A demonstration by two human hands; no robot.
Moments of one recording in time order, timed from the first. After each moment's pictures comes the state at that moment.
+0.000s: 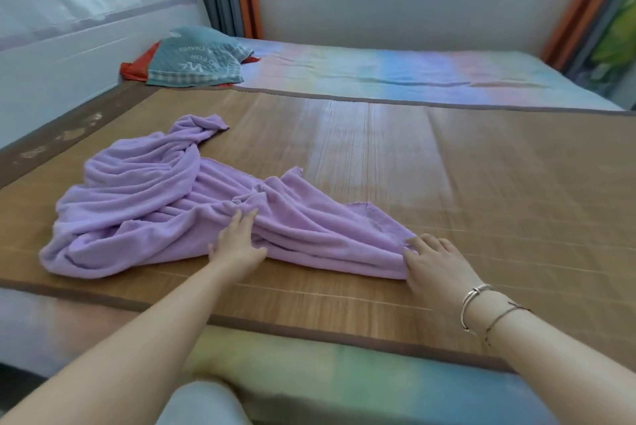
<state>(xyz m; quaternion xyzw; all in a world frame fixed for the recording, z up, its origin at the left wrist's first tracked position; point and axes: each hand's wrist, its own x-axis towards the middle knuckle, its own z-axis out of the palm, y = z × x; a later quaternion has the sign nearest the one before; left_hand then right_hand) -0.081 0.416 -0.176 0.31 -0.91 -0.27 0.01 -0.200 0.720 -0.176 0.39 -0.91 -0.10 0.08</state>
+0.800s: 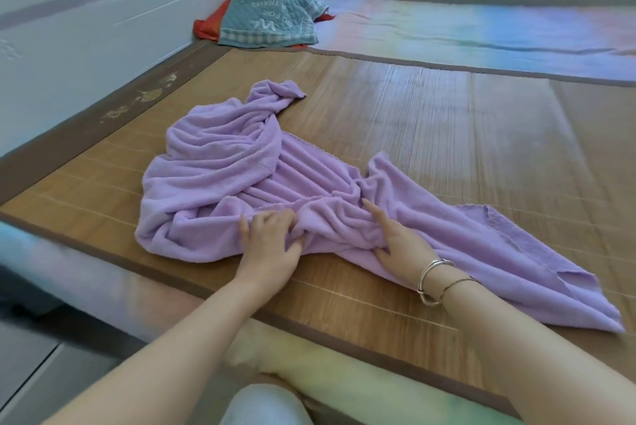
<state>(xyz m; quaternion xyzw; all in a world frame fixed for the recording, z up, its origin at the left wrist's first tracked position) -0.043 0.333 -0.213 0.27 -0.93 -0.20 0.16 -0.206 0.506 -0.237 0.44 -0.86 0.21 -0.12</state>
